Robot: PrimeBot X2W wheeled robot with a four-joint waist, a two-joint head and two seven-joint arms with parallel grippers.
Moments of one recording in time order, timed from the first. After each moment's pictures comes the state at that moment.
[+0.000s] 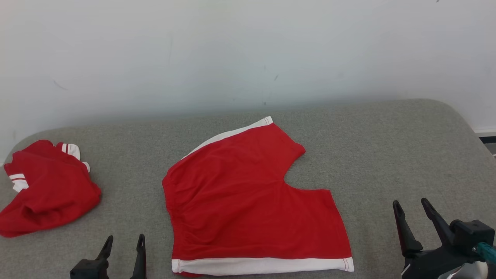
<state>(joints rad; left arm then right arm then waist) 0.06 0.16 -0.22 0.11 -0.14 0.12 -0.03 -0.02 -0.40 0.28 0.19 0.59 -0.12 -0.23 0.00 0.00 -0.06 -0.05</state>
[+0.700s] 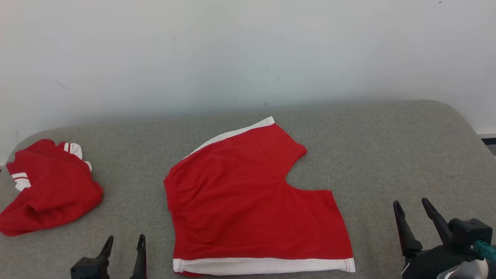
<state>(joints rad) 0.06 0.16 -0.21 0.10 -0.14 0.12 0.00 -0.02 -0.38 0.26 0.19 0.55 -0.12 -0.19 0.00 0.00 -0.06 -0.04</state>
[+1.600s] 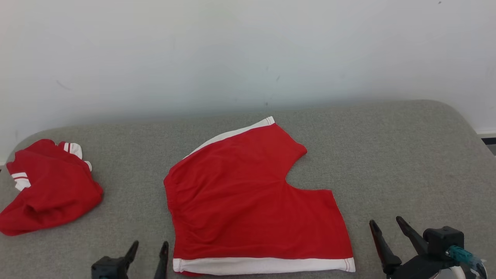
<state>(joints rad) 0.06 0.15 -0.26 0.09 -0.17 0.08 0.06 -0.01 -0.35 0.31 0.19 0.56 -0.10 -0.10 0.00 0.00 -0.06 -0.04</state>
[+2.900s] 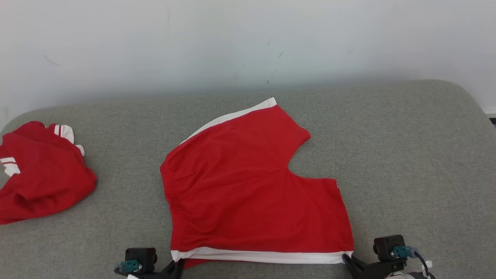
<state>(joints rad) -0.14 0.07 -0.33 0.54 -0.29 -0.06 0.14 -0.14 -0.22 0.45 0.51 0.59 -0.02 0.10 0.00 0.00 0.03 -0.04</state>
